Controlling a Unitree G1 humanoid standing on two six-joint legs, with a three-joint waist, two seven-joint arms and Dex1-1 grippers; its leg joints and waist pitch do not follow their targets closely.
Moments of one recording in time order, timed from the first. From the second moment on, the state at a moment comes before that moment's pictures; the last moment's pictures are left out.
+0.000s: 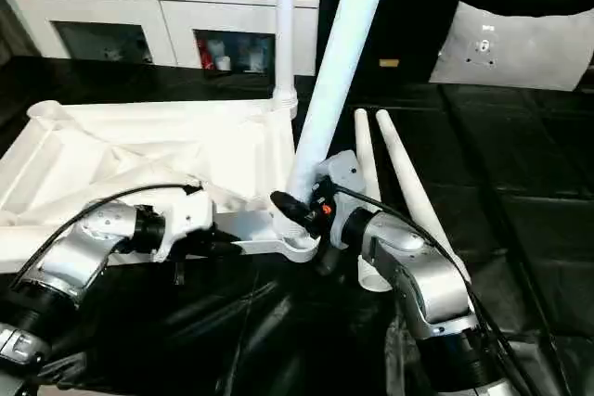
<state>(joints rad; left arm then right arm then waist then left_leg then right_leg) -0.49 0.44 -0.29 0.47 0.01 0.05 -1.19 -0.29 -0.29 0.15 -0.07 0.32 0.52 0.60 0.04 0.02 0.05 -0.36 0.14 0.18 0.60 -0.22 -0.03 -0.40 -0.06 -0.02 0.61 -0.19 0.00</state>
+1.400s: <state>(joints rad) -0.63 0.39 -0.33 0.73 0.04 -0.14 -1.26 -0.25 -0.32 0.16 -0.17 0.33 0.62 0.60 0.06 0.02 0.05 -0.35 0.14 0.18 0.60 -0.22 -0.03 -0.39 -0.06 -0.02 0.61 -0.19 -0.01</state>
